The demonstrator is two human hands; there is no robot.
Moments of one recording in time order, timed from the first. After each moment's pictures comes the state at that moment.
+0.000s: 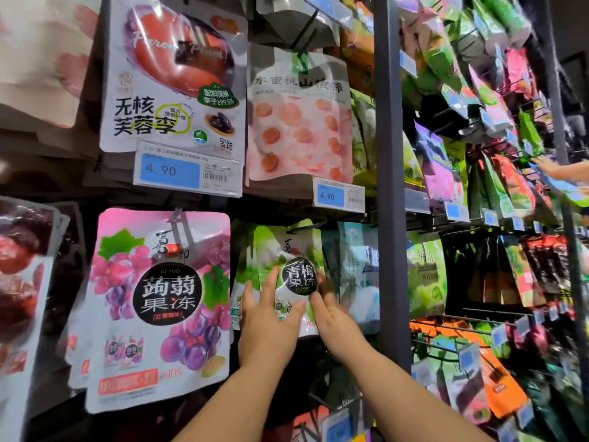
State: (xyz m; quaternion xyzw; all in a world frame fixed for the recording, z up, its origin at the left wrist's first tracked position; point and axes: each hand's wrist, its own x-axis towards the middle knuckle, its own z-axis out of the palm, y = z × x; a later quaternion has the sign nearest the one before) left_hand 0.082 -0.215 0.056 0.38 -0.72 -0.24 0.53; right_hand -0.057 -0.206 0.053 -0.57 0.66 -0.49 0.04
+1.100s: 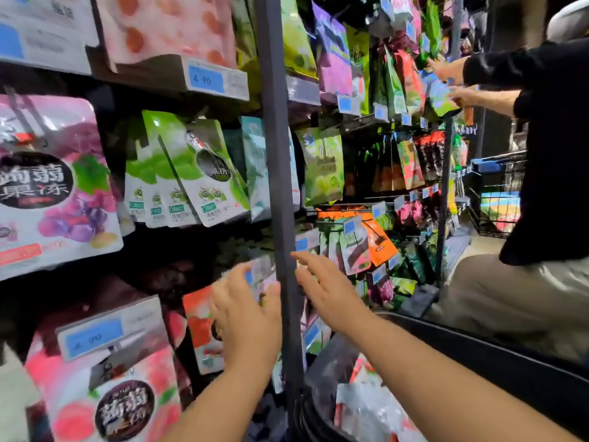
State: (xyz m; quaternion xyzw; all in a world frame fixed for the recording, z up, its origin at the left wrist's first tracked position) left_hand 0.051 -0.061 -0.063 0.39 -0.72 -0.19 0.55; right_hand -0.084 -0.012 -0.049 -0.59 0.65 -0.48 -0.01
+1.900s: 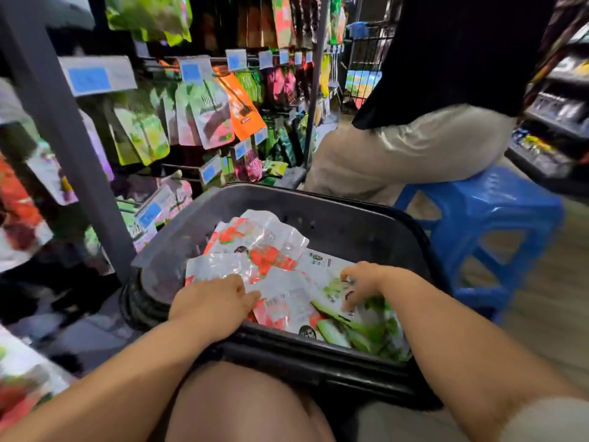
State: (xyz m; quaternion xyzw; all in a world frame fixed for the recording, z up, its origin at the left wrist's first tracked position) left_hand -0.052 0.033 -0.232 0.25 -0.96 -0.09 -0.05; right_hand -0.267 0.240 -0.255 -0.26 0.92 0.06 0.28
